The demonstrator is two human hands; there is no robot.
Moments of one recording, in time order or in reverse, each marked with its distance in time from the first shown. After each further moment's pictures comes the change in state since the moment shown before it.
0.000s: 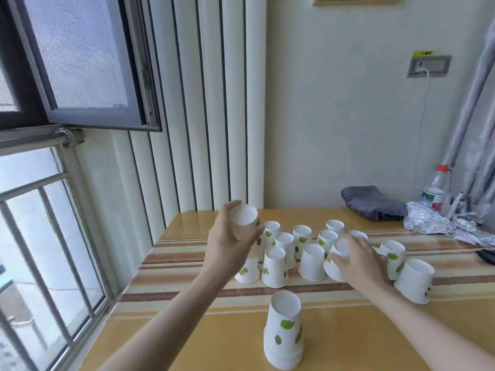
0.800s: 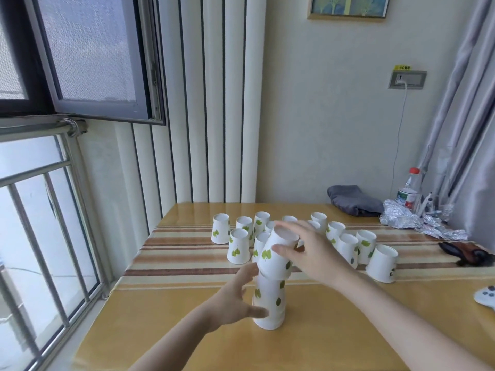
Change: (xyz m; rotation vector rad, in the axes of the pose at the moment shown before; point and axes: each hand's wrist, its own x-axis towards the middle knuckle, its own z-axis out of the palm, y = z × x) left_hand -0.102 -0.065 0.011 -0.072 -0.719 -0.268; right_hand -0.094 -0.074 -0.075 0.474 -0.196 -0.468
